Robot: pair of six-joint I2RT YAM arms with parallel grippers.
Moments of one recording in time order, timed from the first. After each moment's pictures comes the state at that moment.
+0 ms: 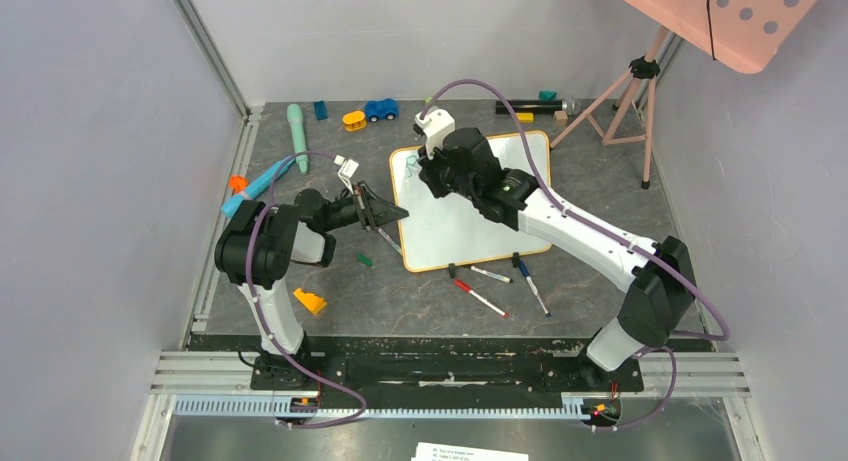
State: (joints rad) left arm -0.15 1.90 0.58 1.48 1.10 -0.92; right arm 0.79 1.60 1.41 -0.25 0.12 0.04
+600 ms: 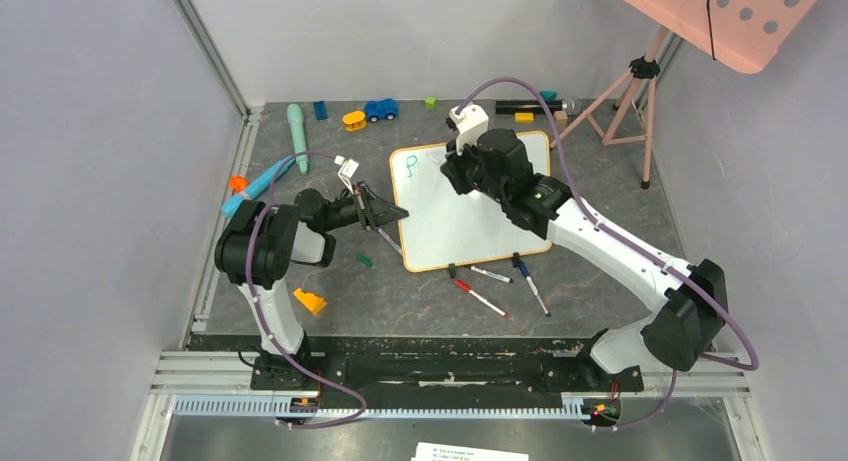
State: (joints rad) left arm -0.15 1.90 0.58 1.48 1.10 -0.92; right arm 0.73 1.45 1.30 -0.19 0.11 0.06
